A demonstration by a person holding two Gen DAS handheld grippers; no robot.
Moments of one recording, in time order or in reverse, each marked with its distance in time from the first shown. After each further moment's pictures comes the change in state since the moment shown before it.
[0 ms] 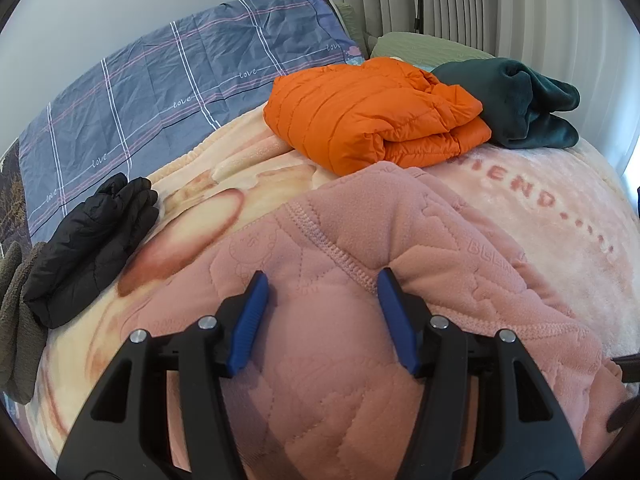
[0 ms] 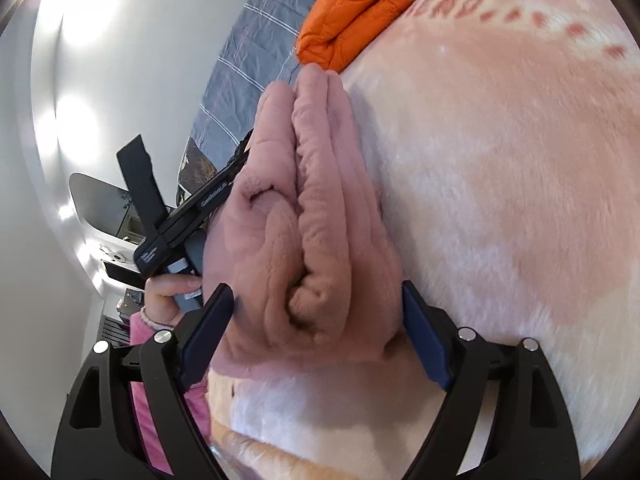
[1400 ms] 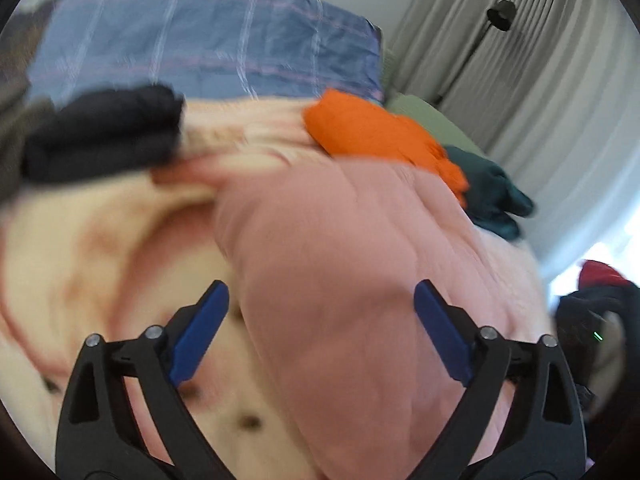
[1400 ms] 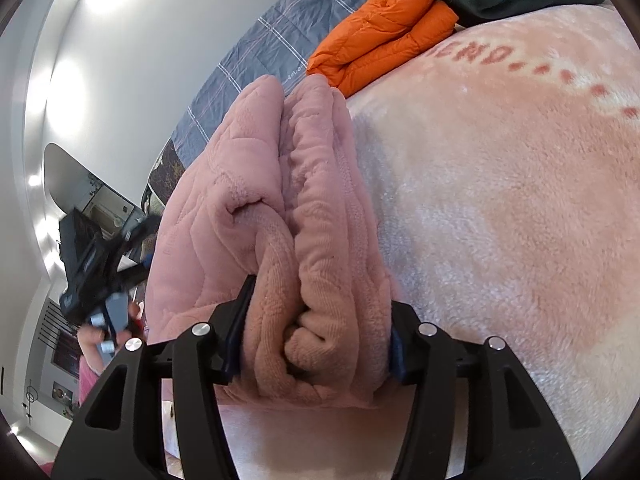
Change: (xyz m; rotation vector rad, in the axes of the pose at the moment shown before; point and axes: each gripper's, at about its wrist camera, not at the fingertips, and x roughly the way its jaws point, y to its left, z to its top) left arm -0.066 0.107 -0.083 -0.452 -0.059 -0.326; right arm 0.024 0.010 -0.004 -0.184 -0.150 -0.162
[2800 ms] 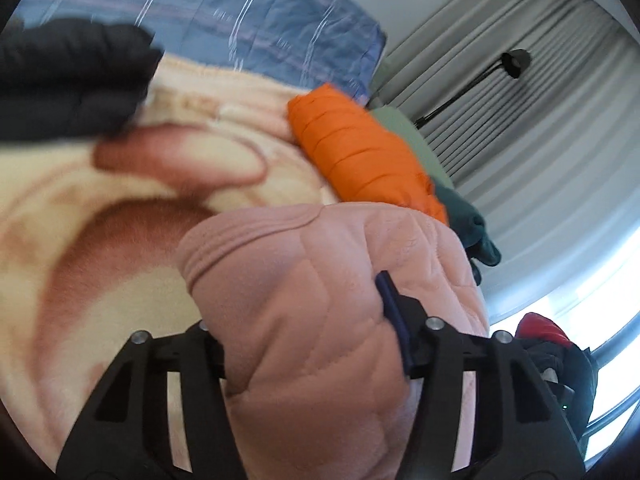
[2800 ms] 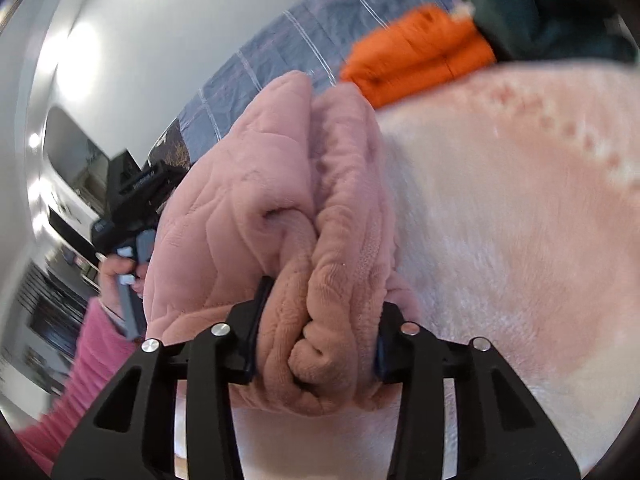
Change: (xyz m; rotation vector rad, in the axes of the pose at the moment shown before) left arm 0.047 0.032 0.047 -0.181 -0.009 -0.192; right arm -0.008 0.041 0.008 -0.179 -0.018 -0.048
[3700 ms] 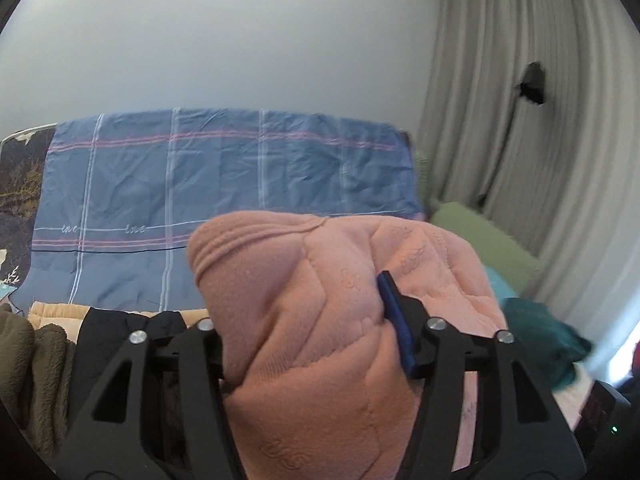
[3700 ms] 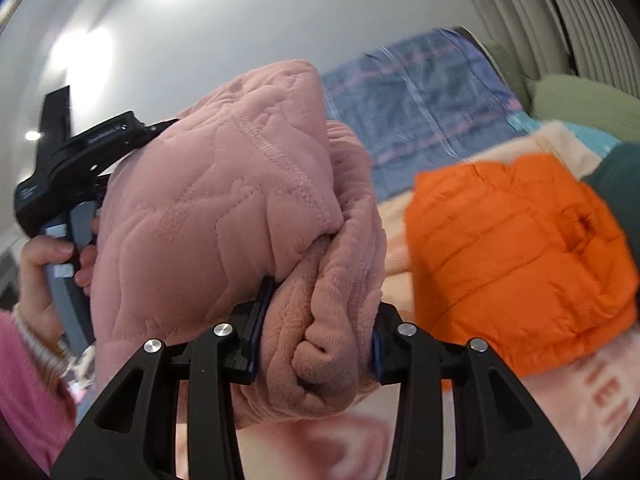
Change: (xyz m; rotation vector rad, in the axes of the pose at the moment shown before) left arm 0.005 -0.071 0.247 0.356 -0.357 0.422; right arm 0.171 0.042 0.225 -0.113 -0.217 -0.086
